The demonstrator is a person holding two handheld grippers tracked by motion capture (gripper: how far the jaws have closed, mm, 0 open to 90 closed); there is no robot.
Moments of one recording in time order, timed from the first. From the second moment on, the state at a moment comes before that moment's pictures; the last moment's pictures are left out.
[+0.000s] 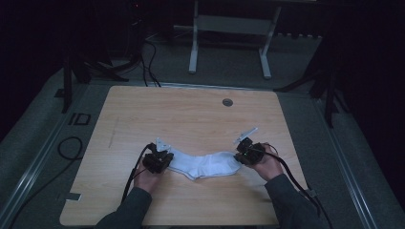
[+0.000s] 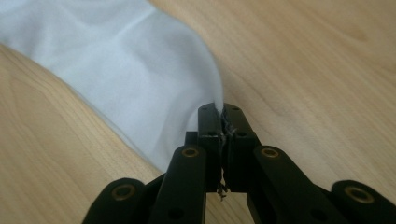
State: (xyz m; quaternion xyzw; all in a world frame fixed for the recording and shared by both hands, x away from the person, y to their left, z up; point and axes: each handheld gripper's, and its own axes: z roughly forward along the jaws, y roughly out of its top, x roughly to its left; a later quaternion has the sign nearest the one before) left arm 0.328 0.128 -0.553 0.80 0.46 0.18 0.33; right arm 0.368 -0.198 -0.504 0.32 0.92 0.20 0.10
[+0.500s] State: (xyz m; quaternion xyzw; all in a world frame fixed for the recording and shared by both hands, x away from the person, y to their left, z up) left arm 0.325 0.129 -0.551 0.80 0.46 0.17 0.35; right arm 0.373 -0.208 -0.493 0.34 0.90 0.23 0.12
